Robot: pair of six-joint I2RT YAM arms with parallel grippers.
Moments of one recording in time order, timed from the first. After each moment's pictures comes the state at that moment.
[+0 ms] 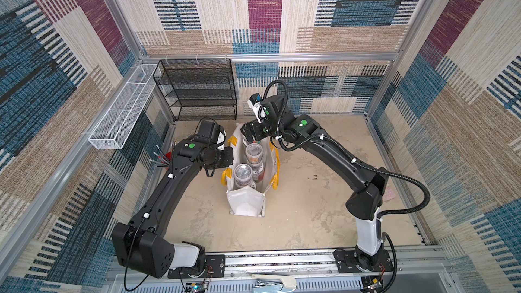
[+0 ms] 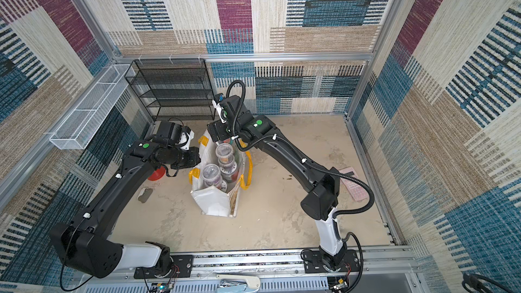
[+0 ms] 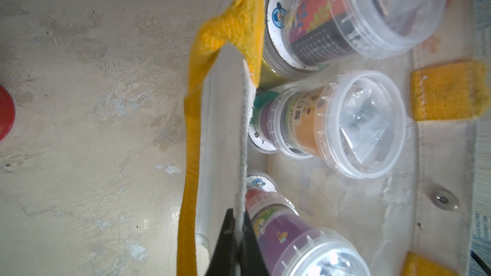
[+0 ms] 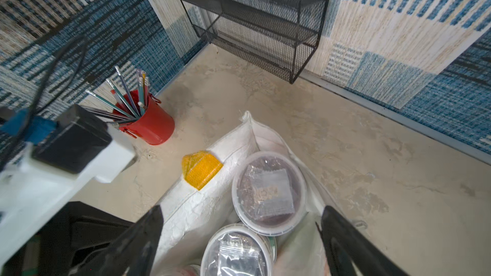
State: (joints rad) left arm -0.29 1.37 1.37 -1.01 0.16 -0.34; right arm 0.79 2.01 2.21 -0.80 0.03 0.19
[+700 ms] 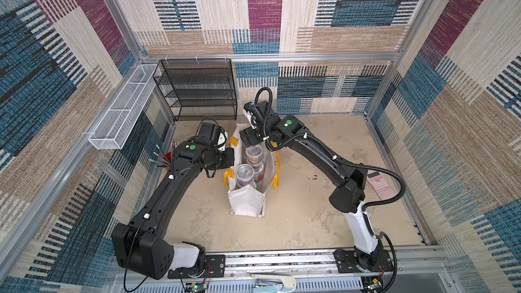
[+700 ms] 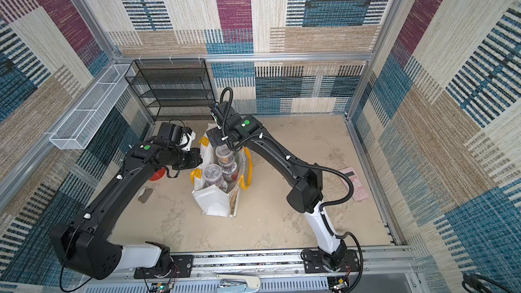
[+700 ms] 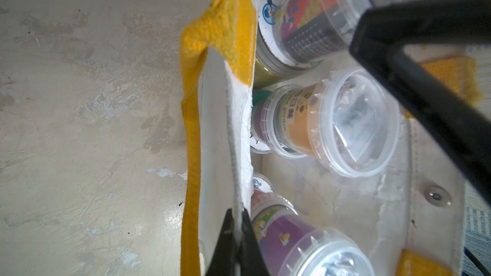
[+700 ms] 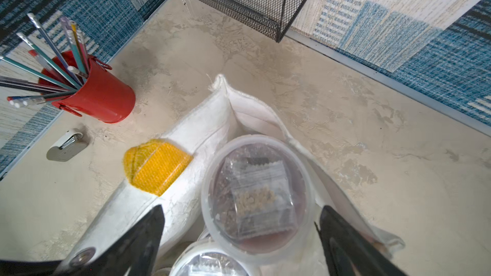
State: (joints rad) left arm -0.29 1.36 1.34 -0.98 0.19 -0.35; right arm 0.81 2.18 2.38 -0.96 0.13 0.20
